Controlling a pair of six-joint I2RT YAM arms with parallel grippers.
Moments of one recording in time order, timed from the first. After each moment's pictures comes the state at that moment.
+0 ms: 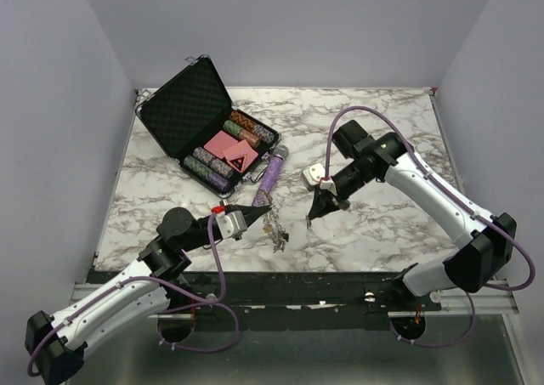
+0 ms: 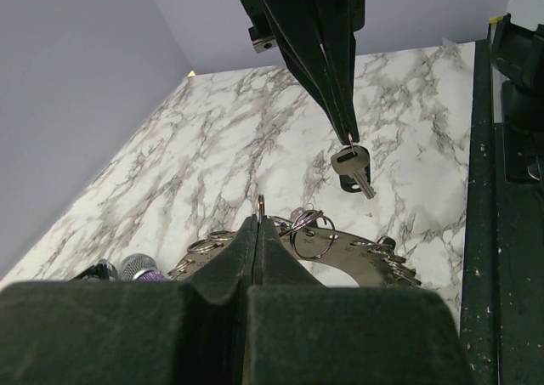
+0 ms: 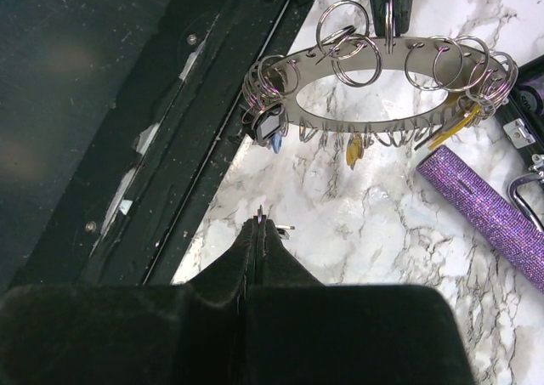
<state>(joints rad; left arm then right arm) -0.81 0.55 0.37 0.29 0.41 0.28 0.62 1.44 1.39 -1.26 -1.00 -1.28</state>
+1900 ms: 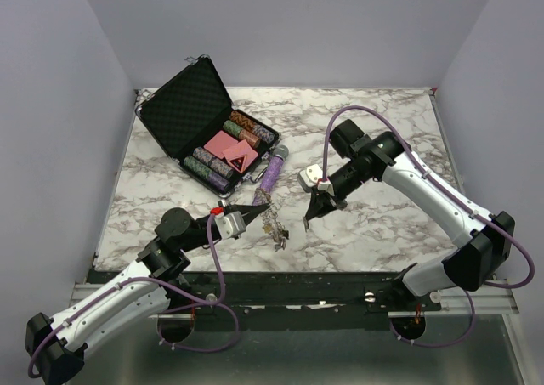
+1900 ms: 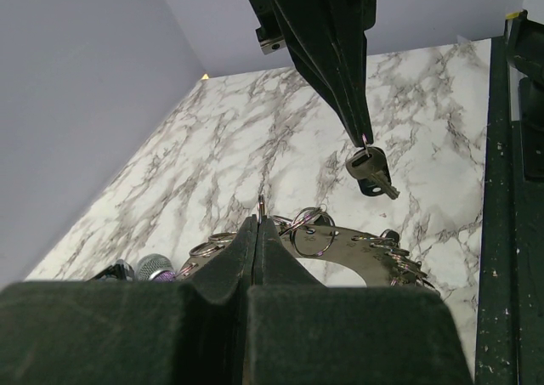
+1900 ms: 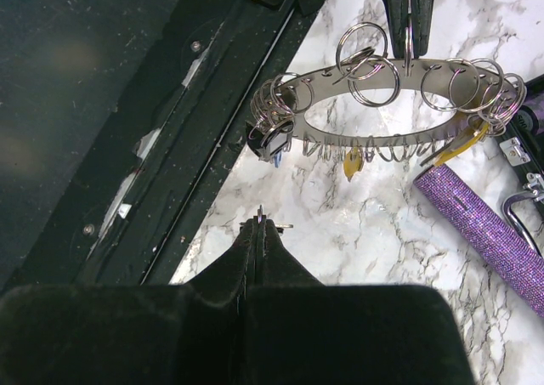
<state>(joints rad) -0.80 0.53 0.37 0.29 0.40 0.32 0.65 1.46 1.42 -1.26 -1.00 -1.29</state>
